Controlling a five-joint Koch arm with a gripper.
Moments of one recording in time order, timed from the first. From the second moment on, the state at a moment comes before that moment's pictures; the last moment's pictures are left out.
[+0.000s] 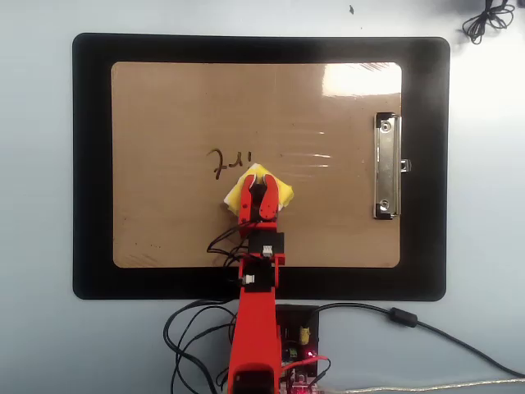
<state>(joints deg) -5.3 92.8 142.1 -16.3 -87.1</state>
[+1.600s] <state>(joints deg) 0.1 104.3 151.8 -15.6 -76.1</state>
